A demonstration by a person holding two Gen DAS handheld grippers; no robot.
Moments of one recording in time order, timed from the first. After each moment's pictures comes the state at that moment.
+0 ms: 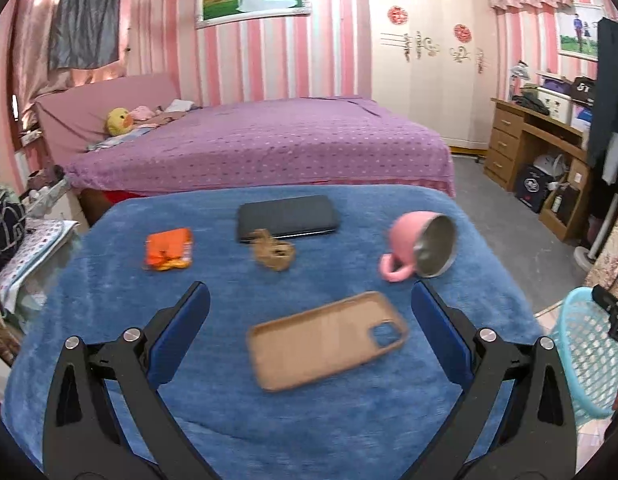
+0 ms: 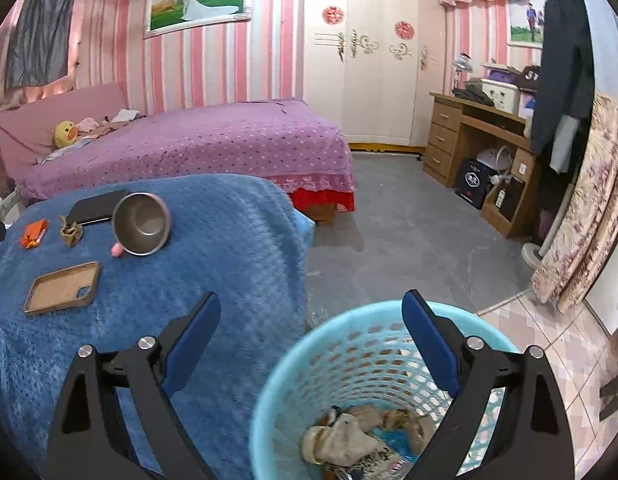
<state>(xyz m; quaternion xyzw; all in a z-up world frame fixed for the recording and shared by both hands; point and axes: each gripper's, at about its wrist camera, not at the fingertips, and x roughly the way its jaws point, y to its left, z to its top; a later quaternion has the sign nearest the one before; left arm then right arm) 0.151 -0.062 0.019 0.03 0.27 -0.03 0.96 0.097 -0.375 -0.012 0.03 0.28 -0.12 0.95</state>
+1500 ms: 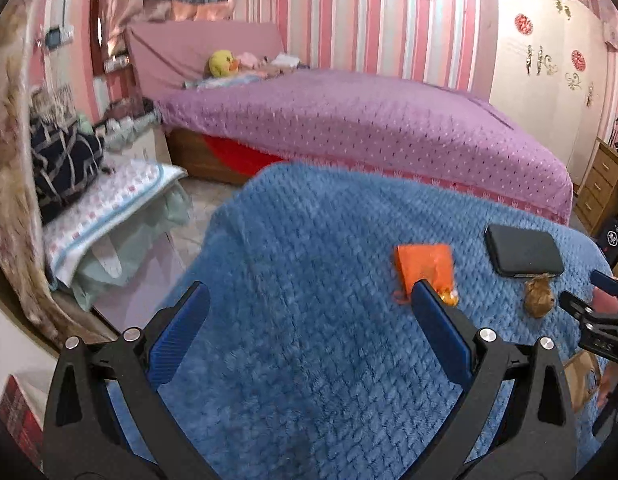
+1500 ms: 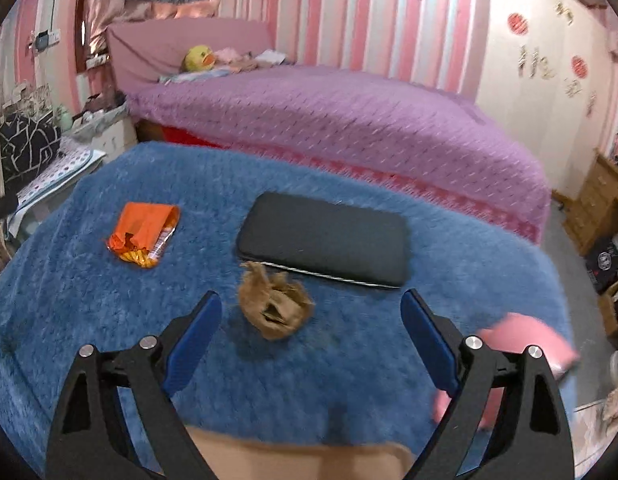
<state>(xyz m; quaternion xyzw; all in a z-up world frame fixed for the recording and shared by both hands) 0.255 0.203 -0.004 -0.05 0.33 0.12 0.93 0.335 -0.075 -0.040 -0.07 0.36 0.12 0.92</state>
